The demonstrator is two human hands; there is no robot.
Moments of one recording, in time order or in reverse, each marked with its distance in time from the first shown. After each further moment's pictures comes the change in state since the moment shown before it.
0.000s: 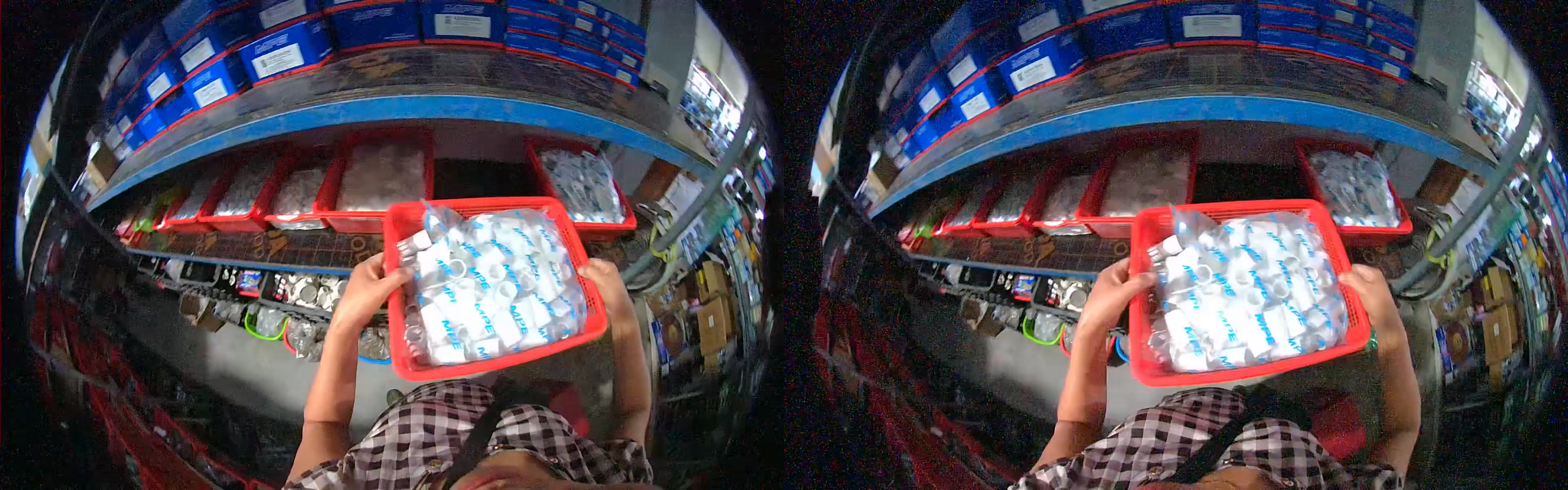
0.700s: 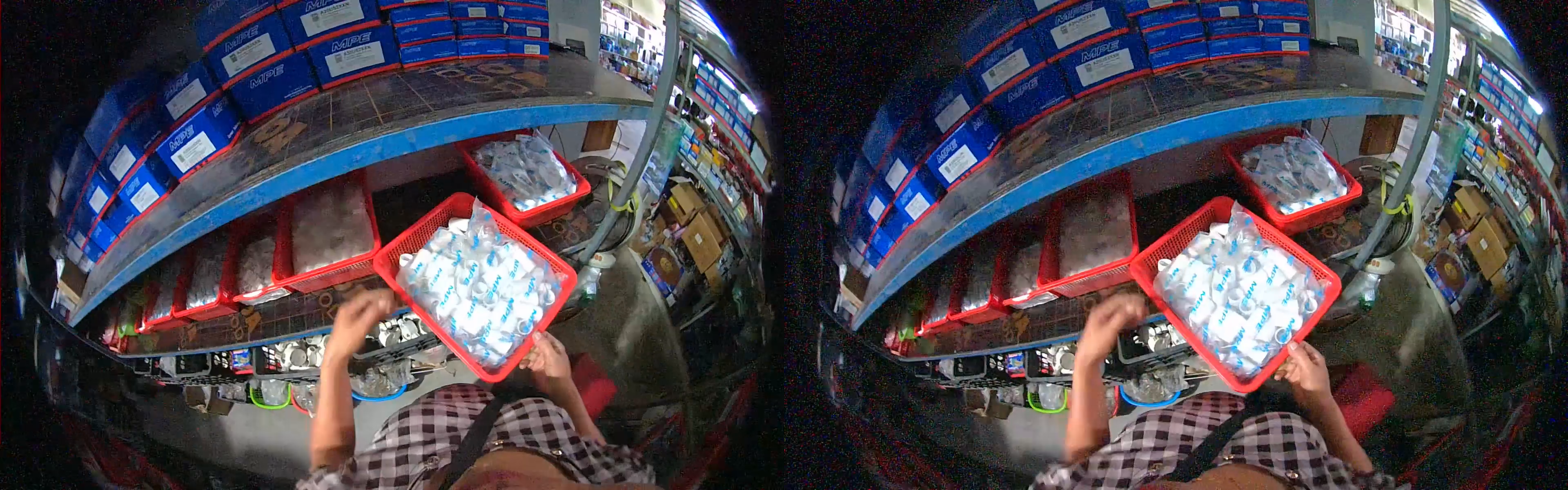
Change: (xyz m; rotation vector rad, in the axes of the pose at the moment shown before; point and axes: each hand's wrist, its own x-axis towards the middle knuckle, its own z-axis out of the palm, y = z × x) left_hand 0.059 -0.049 -0.011 0.175 -0.339 0.179; right_hand -0.111 0.090 0.107 0.785 0.332 0.118
